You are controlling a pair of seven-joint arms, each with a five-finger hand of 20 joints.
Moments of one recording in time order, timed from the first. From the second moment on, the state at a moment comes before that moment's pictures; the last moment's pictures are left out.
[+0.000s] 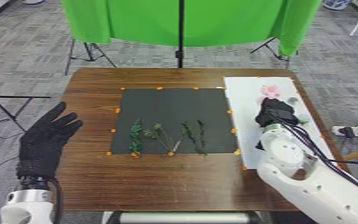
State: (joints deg) left arm 133.0 -55.6 -96.6 -125.6 34.3 15.6 24.8; right arm -72.3 -43.3 43.1 -102.5 -130.9 3.9 58.0
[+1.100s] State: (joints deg) left arm 117.6 -52.5 -93.3 -123.1 33.0 14.1 23.9; right arm -50.8 -77.5 15.4 -90.4 -134.4 5.5 30.8
